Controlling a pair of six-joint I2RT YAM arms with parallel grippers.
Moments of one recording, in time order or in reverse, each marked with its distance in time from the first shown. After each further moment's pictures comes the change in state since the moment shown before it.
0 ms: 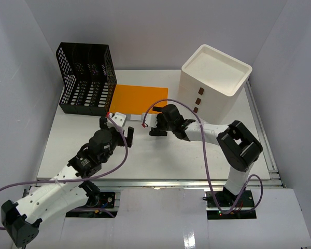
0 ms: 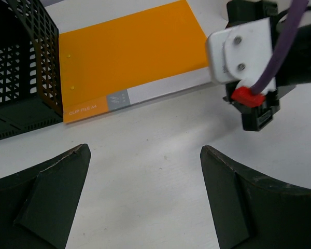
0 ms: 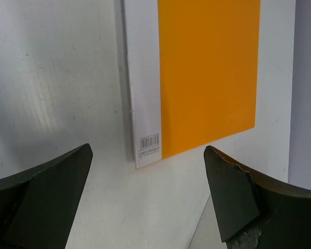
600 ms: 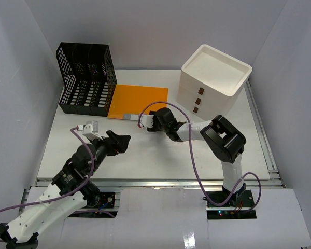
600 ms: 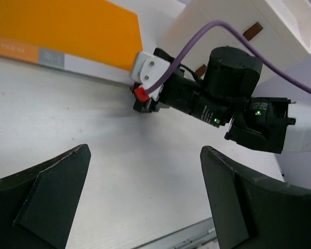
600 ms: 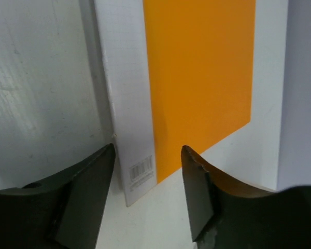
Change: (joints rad) left arm 0.000 -0.344 -0.079 -0.203 0.068 -0.719; right arm 0.022 0.212 0.045 0.203 0.164 -0.027
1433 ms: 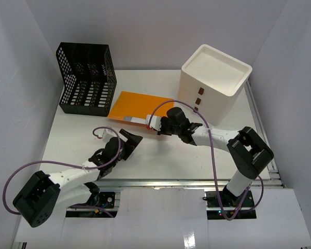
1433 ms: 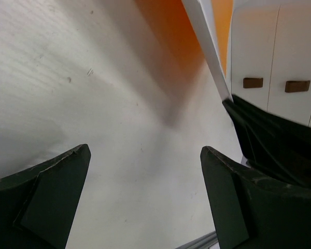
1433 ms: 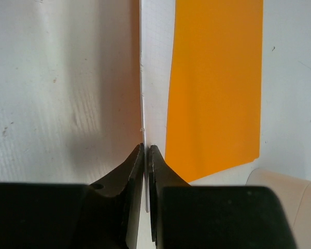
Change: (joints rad) left arm 0.068 0.647 -0.251 0.578 0.070 -0.608; right arm -0.014 -0.315 -0.147 -0.202 -0.261 0.151
